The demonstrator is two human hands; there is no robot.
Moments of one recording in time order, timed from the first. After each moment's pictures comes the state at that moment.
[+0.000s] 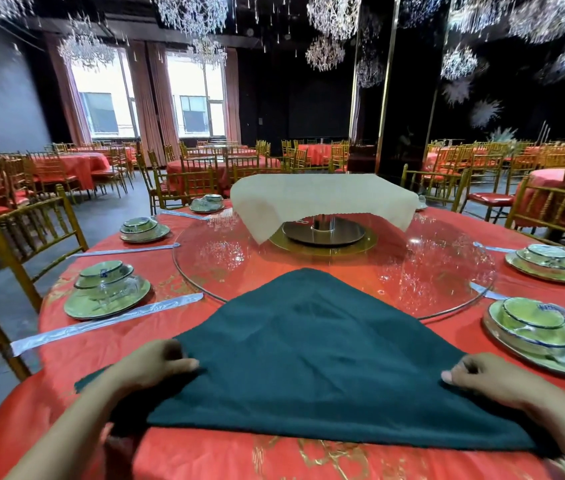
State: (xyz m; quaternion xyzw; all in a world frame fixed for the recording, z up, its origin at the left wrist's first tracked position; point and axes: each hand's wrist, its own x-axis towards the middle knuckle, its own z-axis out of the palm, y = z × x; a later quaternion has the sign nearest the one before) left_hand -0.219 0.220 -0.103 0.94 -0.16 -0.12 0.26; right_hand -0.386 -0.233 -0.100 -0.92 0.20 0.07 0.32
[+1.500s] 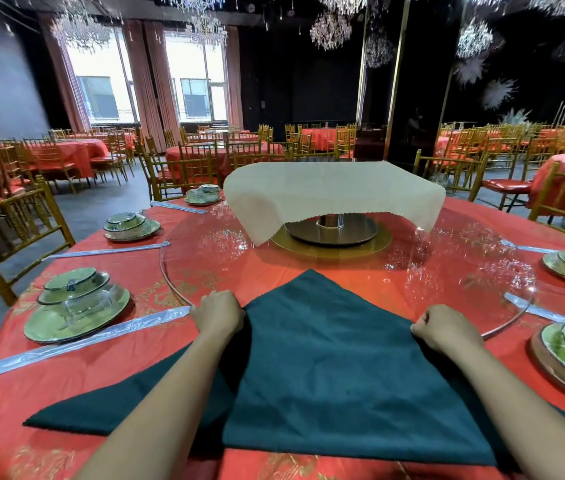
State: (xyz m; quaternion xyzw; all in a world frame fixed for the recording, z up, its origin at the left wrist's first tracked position) left_hand -0.096 0.081 -0.105 0.99 0.01 0.06 0.13; right_hand -0.233 -0.216 -0.092 -0.92 0.33 -0.04 0.18
